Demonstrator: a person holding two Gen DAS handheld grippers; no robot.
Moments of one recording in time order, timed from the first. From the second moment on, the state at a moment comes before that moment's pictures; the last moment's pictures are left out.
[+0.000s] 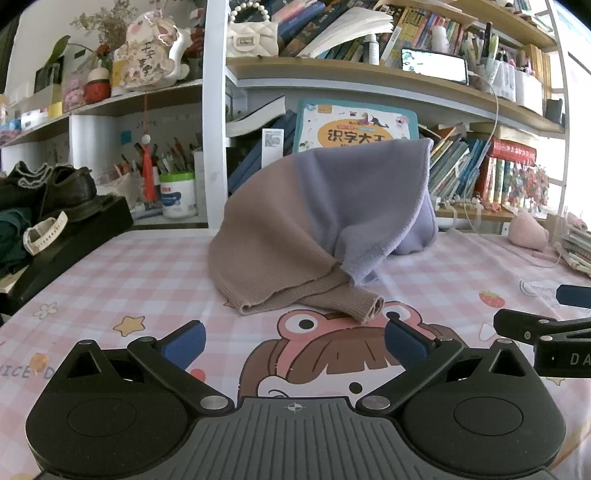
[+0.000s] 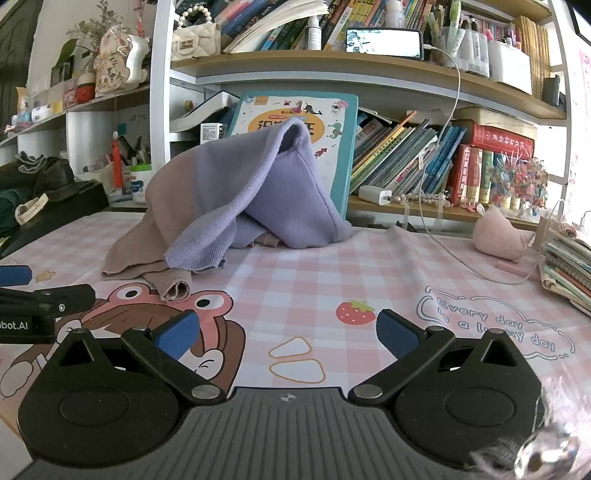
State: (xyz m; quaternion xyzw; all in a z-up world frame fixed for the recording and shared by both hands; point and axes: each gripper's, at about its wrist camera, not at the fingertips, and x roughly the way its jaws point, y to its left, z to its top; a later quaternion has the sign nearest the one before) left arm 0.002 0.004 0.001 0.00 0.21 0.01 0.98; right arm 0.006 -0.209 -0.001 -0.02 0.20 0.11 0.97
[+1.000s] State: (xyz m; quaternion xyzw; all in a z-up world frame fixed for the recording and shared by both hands) left arm 0.002 0.003 0.000 0.00 0.21 0.01 0.98; right arm 0.006 -0.211 0.000 -0.02 0.20 0.10 0.97
